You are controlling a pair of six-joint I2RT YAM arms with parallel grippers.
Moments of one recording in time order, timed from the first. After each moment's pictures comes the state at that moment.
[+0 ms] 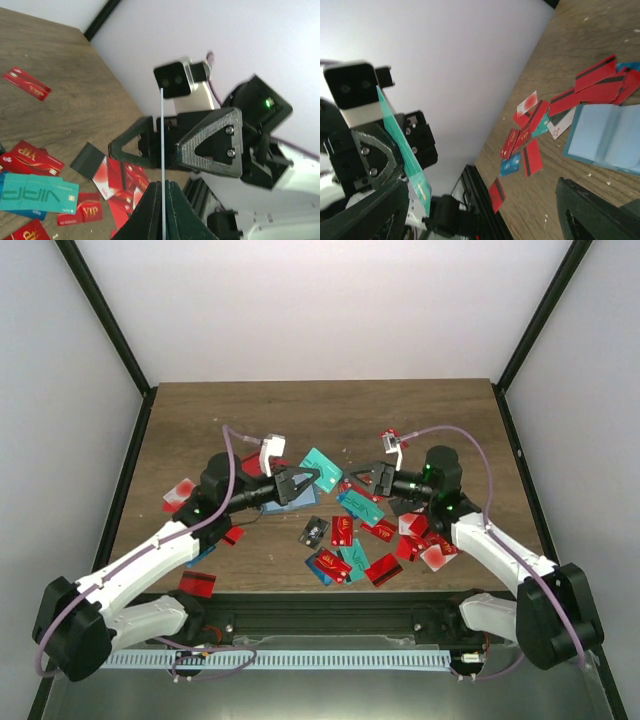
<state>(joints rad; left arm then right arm) -0.66 1.10 0.72 0.28 0.47 -0.77 0.37 1.16 0.59 0.47 -0.87 0.94</state>
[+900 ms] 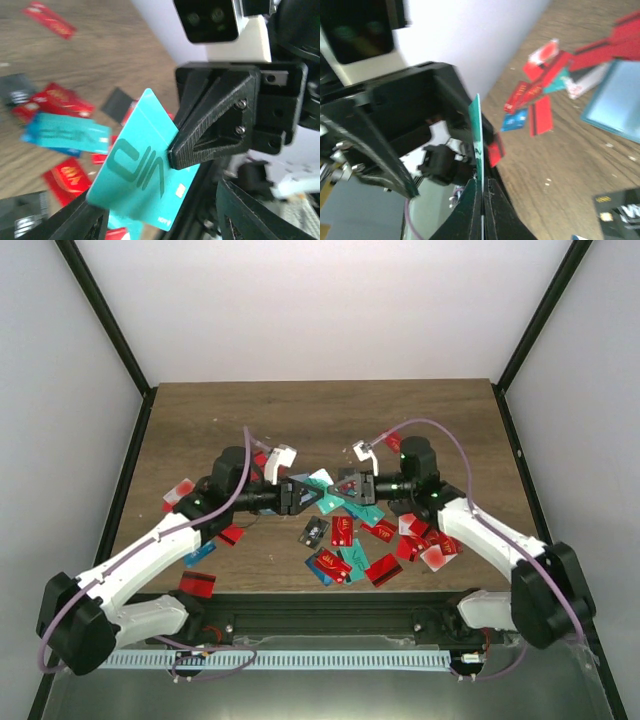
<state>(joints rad) -0.64 1.12 0.82 -0.10 0.64 -0.55 0.48 1.24 0.76 0.16 -1.04 0.61</state>
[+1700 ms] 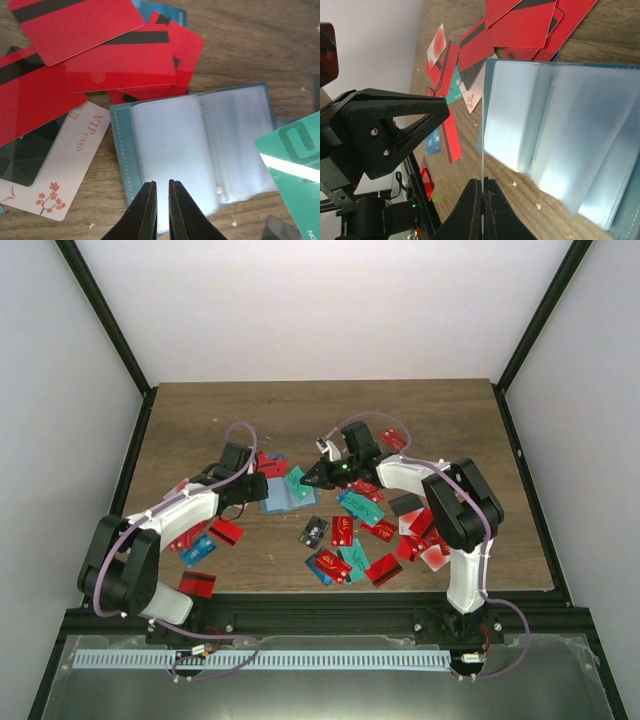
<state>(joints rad) -0.40 1.46 0.83 -0.30 0.04 -0.50 0.55 1.93 1.19 0.00 -0.82 0.62</state>
